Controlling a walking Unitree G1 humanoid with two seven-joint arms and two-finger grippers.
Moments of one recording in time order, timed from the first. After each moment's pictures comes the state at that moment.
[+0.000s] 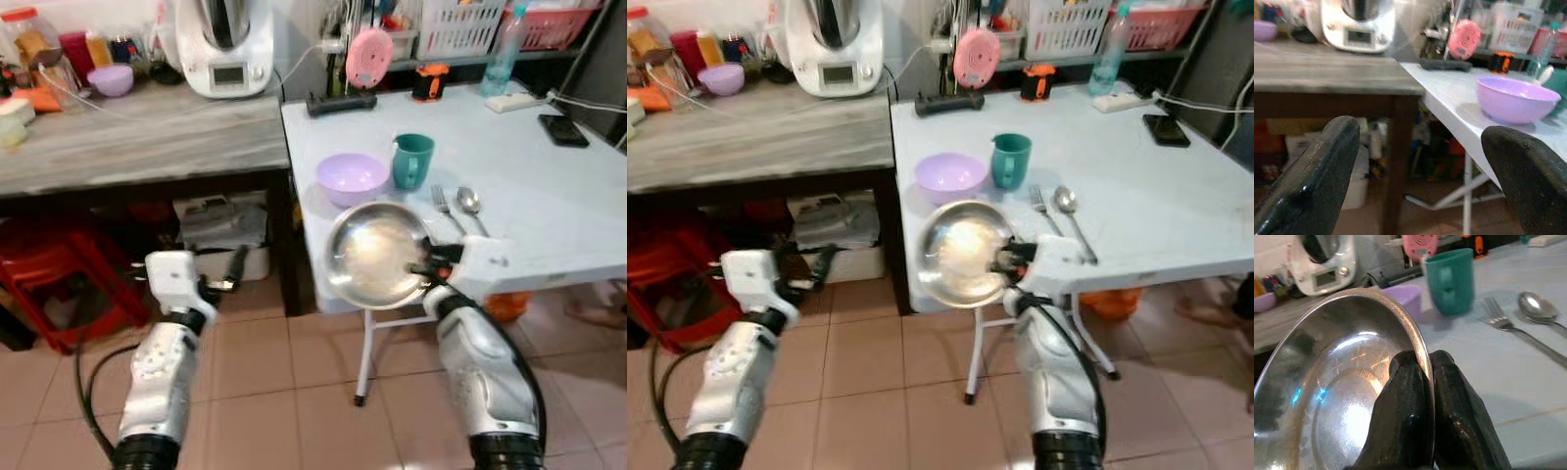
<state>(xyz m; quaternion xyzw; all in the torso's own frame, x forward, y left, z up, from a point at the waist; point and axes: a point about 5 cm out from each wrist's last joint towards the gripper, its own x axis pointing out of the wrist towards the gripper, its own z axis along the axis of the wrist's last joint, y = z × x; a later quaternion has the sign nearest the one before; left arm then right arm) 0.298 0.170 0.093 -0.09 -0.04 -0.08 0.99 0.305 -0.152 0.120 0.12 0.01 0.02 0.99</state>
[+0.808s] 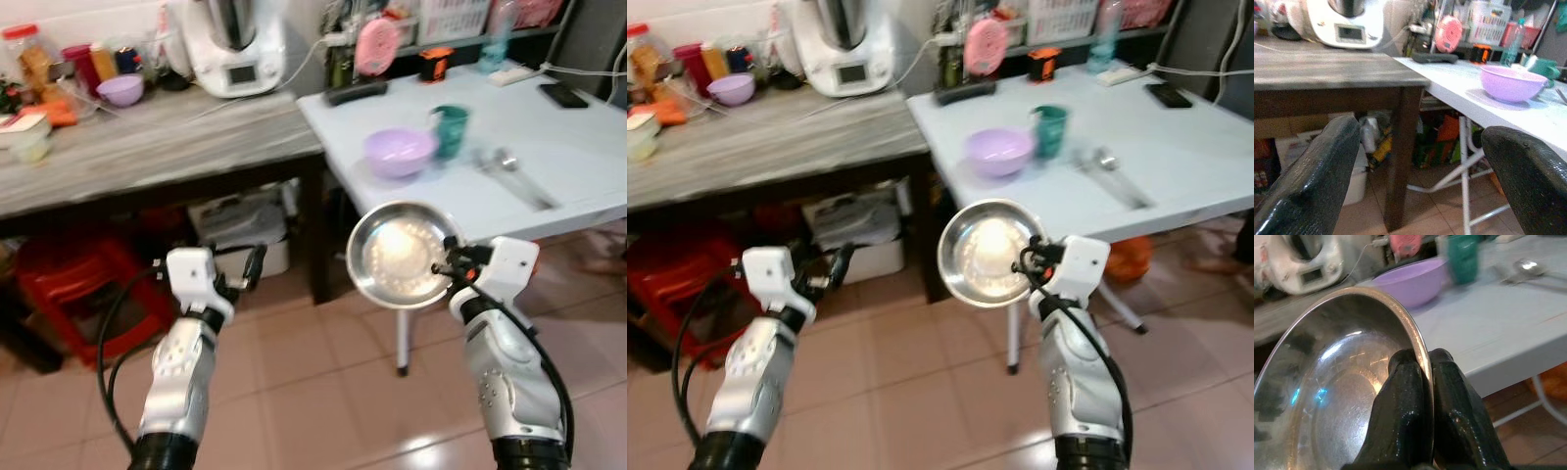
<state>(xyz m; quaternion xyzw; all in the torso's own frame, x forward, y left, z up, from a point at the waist) 0.304 0.150 0.098 -0.10 -0.04 -0.10 0.99 0.300 -0.177 0.120 0.11 0.00 -0.01 0.99</state>
